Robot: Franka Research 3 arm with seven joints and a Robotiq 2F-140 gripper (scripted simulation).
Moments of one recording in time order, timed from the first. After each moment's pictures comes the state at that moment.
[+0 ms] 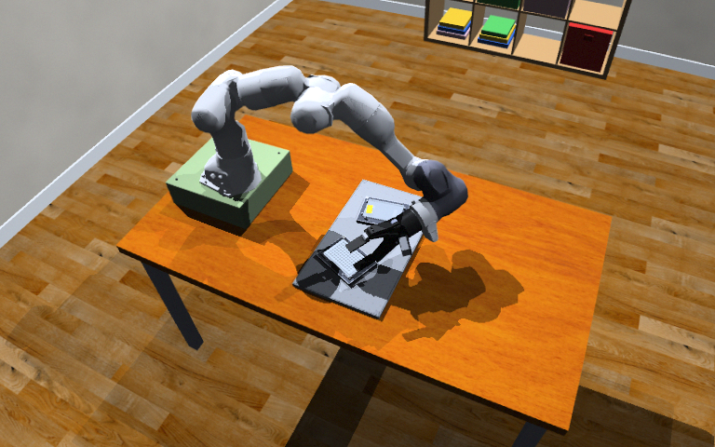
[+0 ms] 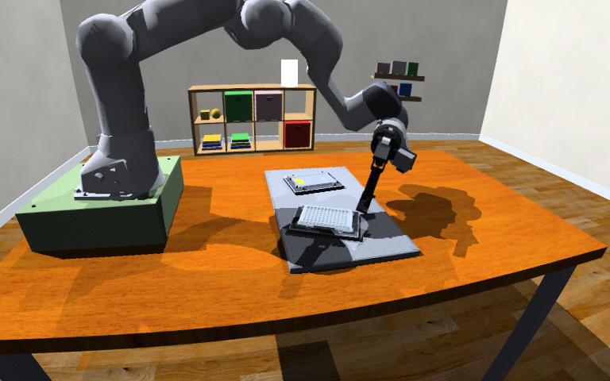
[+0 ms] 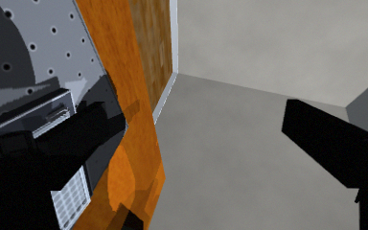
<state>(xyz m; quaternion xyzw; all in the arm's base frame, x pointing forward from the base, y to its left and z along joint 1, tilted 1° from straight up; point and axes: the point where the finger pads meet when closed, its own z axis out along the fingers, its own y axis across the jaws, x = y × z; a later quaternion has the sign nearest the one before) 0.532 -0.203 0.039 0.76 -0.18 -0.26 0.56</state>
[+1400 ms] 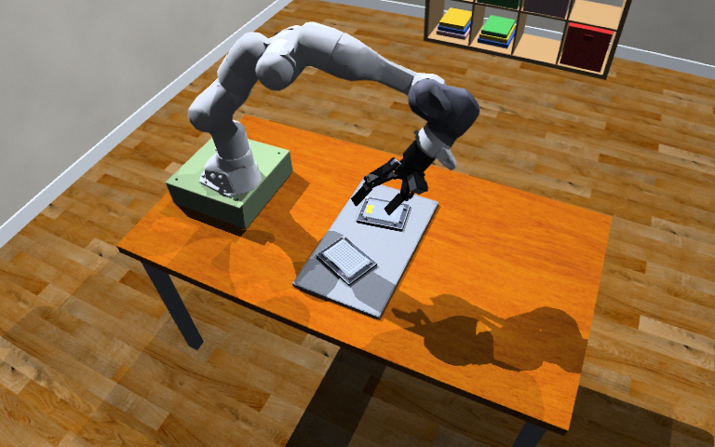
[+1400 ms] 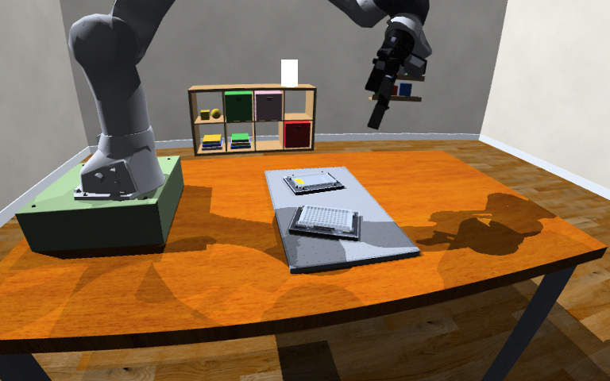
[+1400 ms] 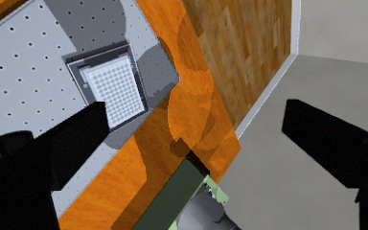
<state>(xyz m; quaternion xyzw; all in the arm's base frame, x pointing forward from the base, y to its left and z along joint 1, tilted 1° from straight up) 0.560 -0.123 0.192 0.88 -0.29 -0.18 0.32</state>
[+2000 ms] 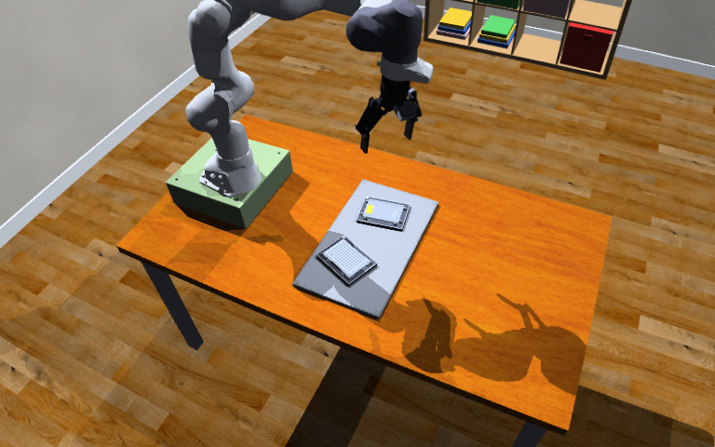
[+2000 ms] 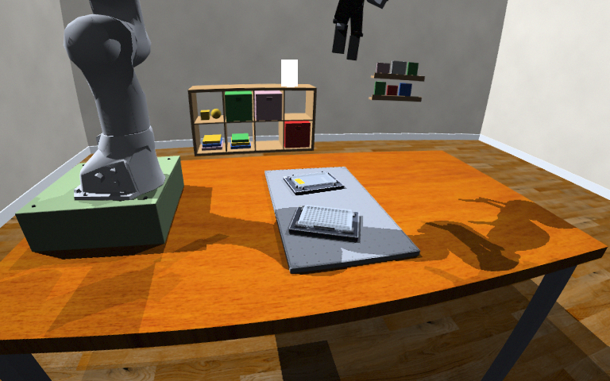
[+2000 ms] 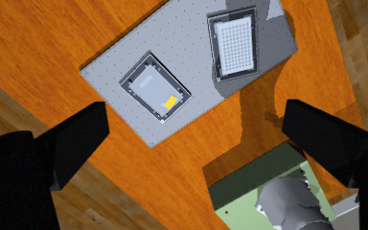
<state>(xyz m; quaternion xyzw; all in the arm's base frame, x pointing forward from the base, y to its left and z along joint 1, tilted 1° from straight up) 0.544 0.021 0.307 0.95 -0.31 -0.05 0.04</state>
